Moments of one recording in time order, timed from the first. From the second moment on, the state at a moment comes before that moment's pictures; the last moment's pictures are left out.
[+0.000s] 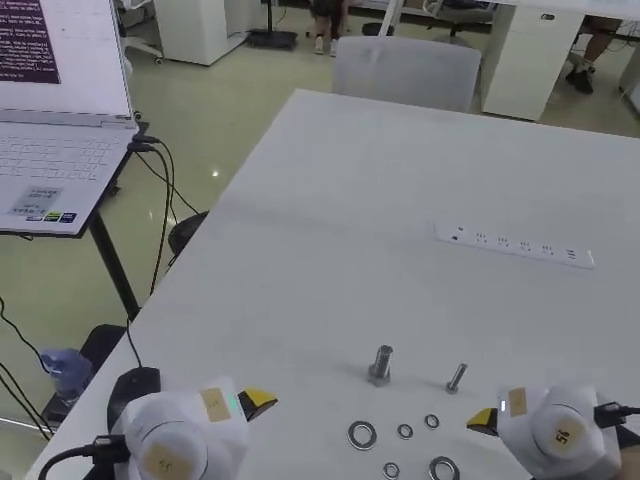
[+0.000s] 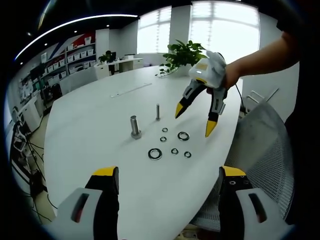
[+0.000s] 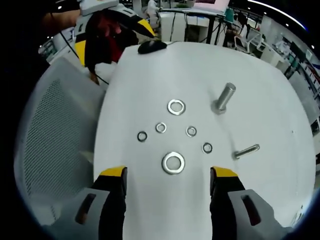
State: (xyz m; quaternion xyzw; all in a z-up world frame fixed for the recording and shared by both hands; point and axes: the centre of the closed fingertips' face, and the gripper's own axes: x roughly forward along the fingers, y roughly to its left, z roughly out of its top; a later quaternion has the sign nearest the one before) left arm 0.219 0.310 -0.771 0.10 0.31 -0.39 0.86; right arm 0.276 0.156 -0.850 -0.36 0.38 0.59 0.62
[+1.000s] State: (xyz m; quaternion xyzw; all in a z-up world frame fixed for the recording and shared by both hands) left arm 0.223 0.307 -0.779 0.12 0.32 -0.40 0.85; right arm 0.278 0.161 -0.880 -0.44 0.40 0.60 0.54
